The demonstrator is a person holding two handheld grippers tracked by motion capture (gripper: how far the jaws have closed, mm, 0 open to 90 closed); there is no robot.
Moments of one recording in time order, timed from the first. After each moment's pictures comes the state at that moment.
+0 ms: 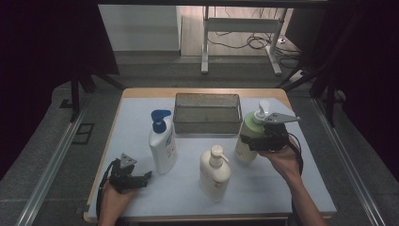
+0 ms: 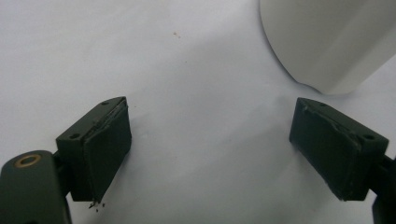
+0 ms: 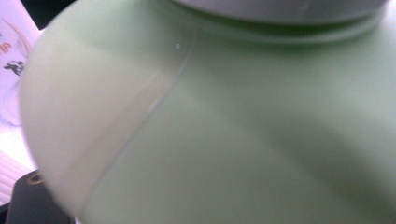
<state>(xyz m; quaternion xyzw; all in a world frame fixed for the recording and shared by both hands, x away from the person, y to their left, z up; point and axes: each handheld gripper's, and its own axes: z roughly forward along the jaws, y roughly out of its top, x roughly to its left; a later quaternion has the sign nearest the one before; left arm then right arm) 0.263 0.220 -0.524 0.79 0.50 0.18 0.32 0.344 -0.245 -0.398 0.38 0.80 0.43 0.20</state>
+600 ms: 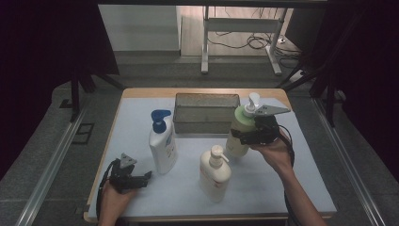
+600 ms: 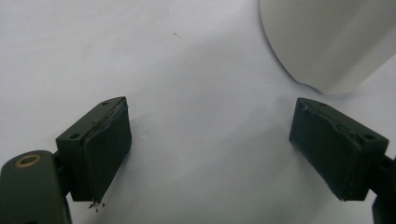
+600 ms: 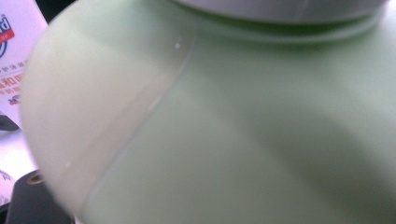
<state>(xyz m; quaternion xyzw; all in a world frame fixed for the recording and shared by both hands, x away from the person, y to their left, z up) 0.263 0.220 -0.524 0.79 0.50 0.18 0.32 0.357 -0.218 -0.384 0.36 0.80 0.44 0.18</state>
